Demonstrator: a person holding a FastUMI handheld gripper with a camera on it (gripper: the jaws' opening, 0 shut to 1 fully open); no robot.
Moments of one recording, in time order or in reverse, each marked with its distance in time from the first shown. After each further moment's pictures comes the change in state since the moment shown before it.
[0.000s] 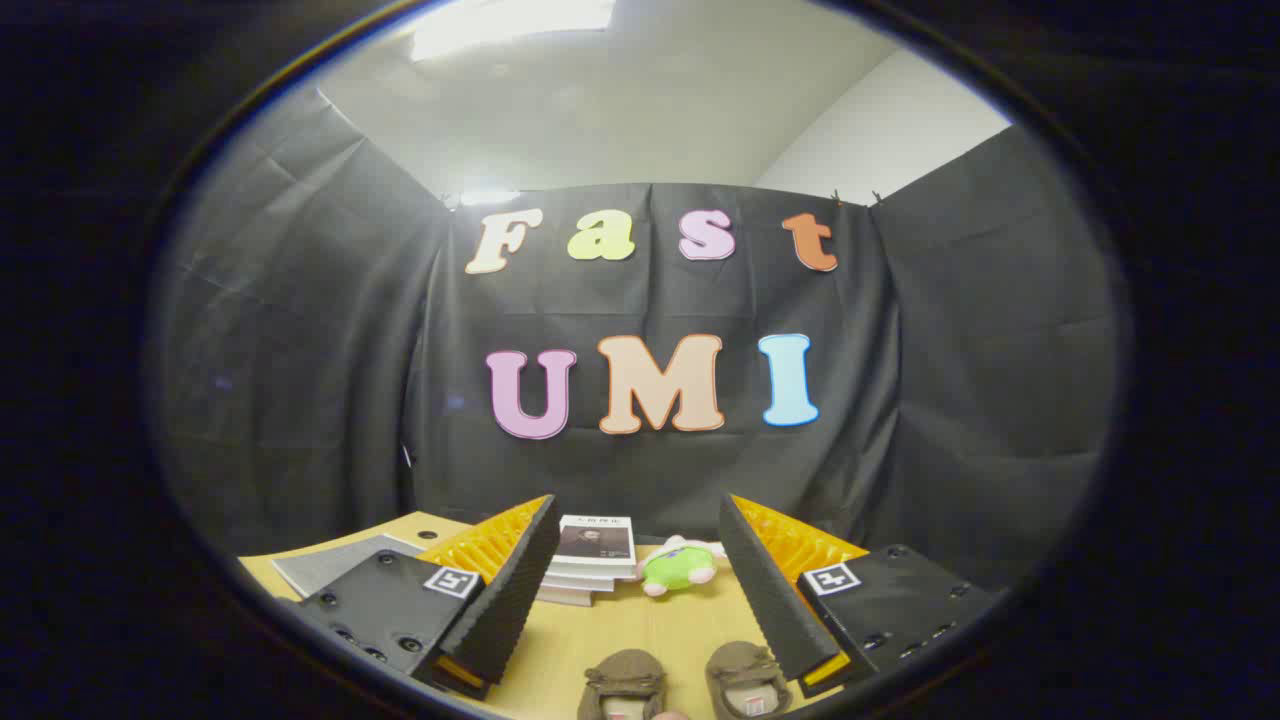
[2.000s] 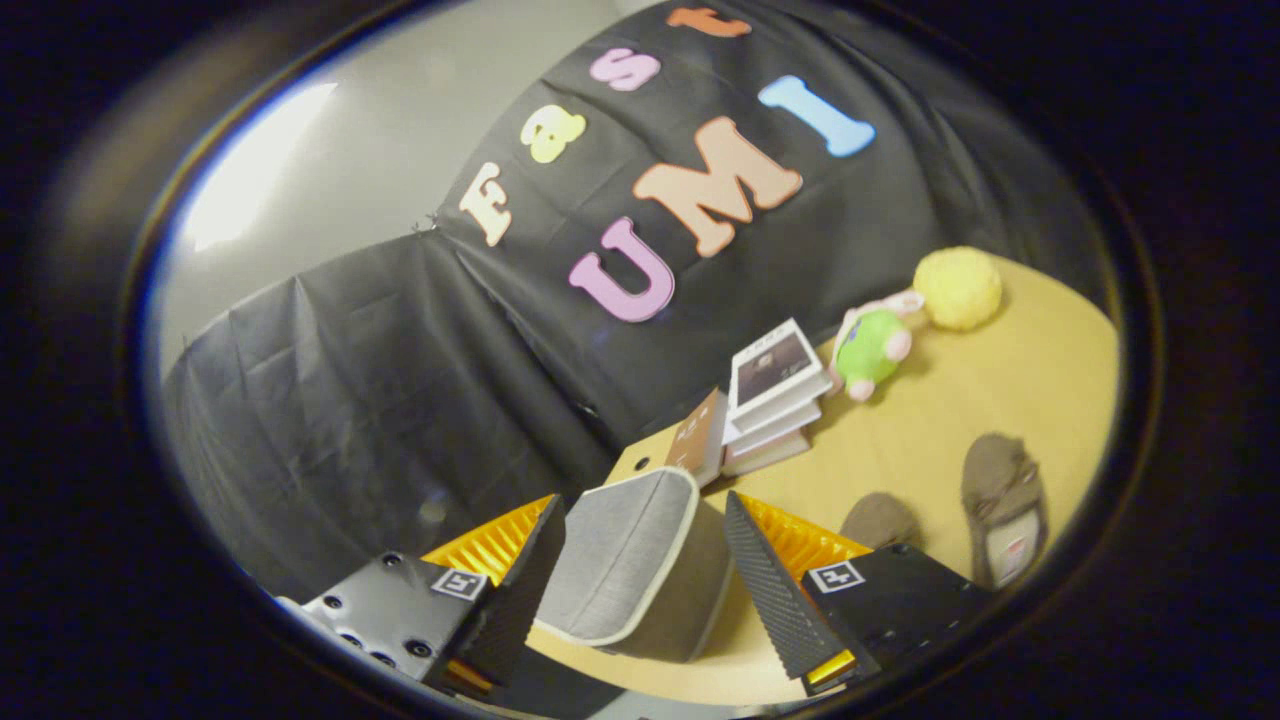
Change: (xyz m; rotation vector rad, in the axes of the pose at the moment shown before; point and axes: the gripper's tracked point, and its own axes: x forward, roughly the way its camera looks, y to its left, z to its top) arm -0.013 0.092 -0.117 0.792 0.567 0.428
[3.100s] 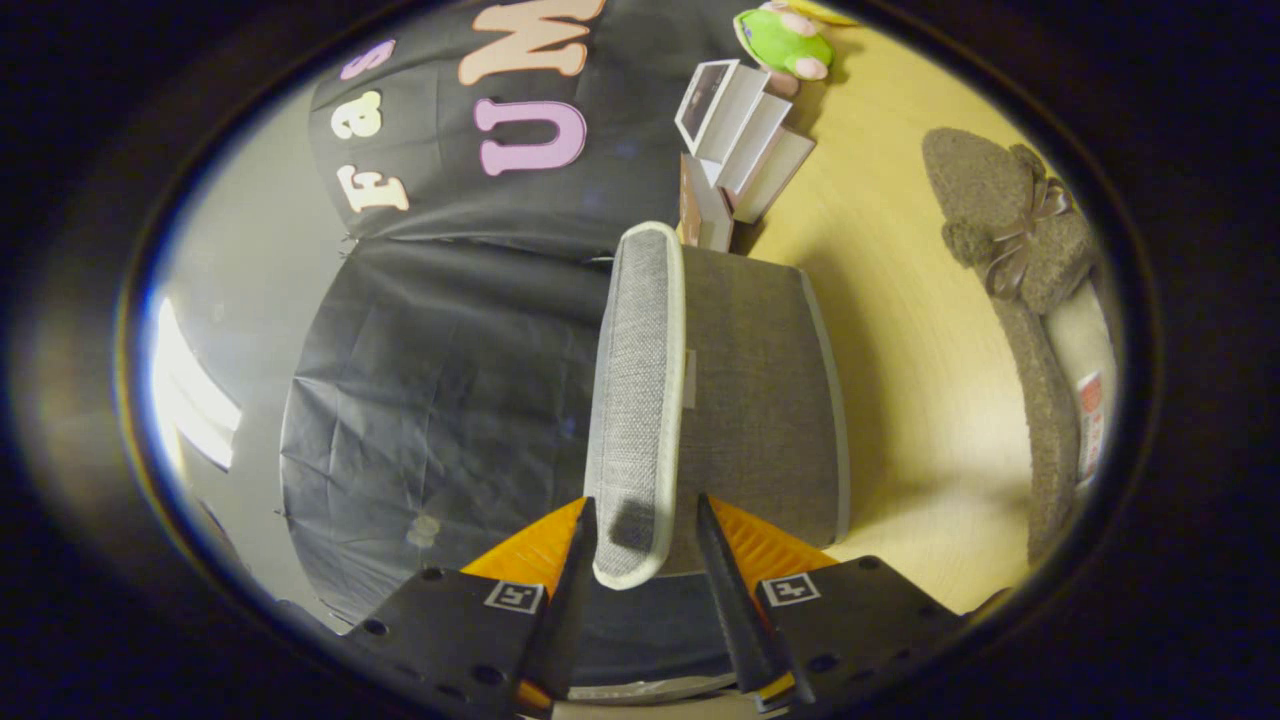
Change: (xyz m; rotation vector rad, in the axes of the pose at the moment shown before) arm 0.040 0.006 -0.156 0.512 0.539 0.154
